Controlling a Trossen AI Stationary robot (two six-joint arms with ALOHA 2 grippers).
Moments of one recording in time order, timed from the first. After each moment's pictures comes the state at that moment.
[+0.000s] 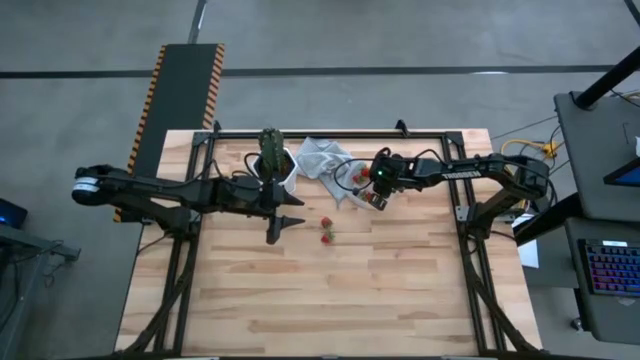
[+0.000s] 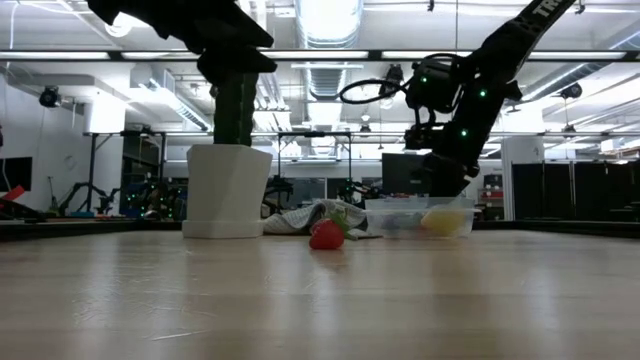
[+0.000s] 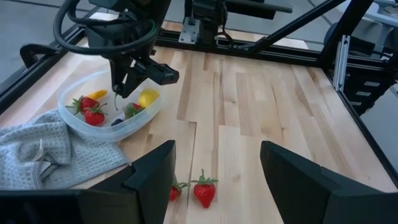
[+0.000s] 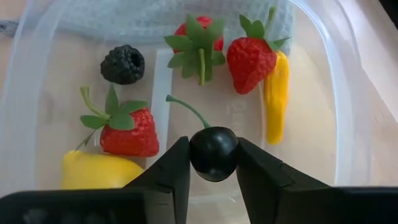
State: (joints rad) left arm -0.03 1.13 0.78 -0.03 -0.04 -0.14; right arm -0.38 1.53 0.77 -0.34 0.18 0.08
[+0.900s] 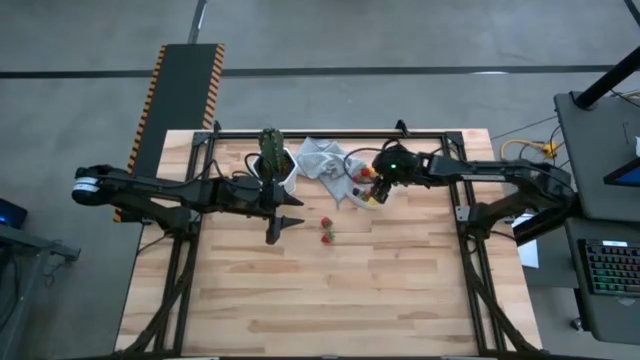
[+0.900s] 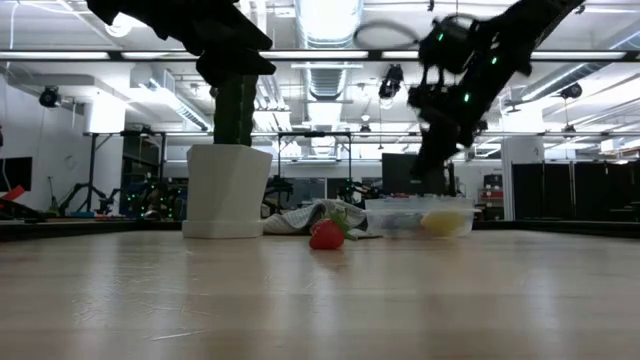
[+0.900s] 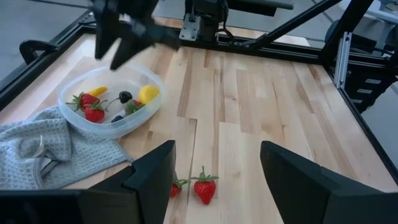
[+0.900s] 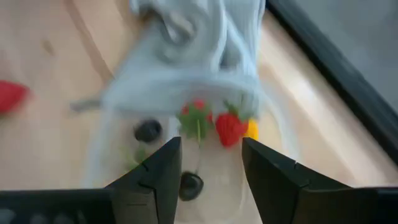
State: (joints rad) left arm -0.03 1.13 0.78 -0.04 -0.04 -0.15; right arm -0.36 1.34 0.77 -0.29 0.18 0.05
